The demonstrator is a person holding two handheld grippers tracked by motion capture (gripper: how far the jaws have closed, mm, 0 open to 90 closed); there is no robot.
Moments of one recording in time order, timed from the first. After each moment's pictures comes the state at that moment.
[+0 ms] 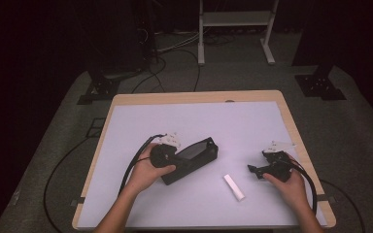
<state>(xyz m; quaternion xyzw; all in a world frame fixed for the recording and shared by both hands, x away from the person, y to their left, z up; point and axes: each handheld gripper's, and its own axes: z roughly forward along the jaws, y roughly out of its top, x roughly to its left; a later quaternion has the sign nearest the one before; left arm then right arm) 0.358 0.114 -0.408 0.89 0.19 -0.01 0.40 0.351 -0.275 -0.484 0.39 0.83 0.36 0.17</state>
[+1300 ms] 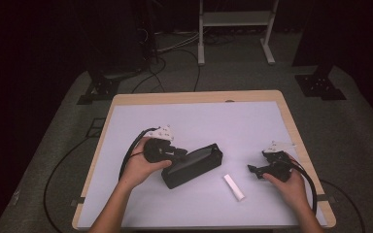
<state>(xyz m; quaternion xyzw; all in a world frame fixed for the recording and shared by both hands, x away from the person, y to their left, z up) 0.363 0.131 -0.383 0.88 0.20 0.03 0.44 0.351 -0.275 -0.484 0.39 0.83 0.36 0.17</state>
